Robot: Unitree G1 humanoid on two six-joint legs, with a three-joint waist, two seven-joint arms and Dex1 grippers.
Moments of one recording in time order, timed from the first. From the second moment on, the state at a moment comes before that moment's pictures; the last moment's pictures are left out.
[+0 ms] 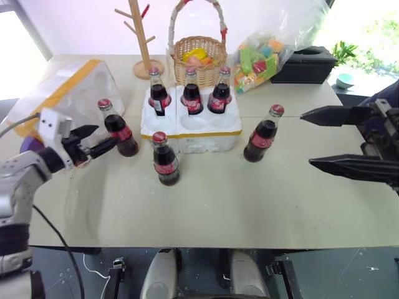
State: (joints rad) left arm -0.35 0.79 0.31 0.08 -0.52 0.53 -0.80; right arm -0.38 -1.19 -0.60 -0.43 1.31 1.03 1.04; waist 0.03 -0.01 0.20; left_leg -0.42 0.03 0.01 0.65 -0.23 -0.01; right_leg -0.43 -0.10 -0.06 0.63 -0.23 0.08
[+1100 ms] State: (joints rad) left arm -1.21 0.72 -0.10 0.65 -0.44 0.49 -1.52; right arm -0.17 -1.13 -0.77 -0.55 1.48 1.02 0.71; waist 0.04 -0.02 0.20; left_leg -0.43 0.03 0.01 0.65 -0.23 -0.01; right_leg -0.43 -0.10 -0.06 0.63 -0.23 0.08
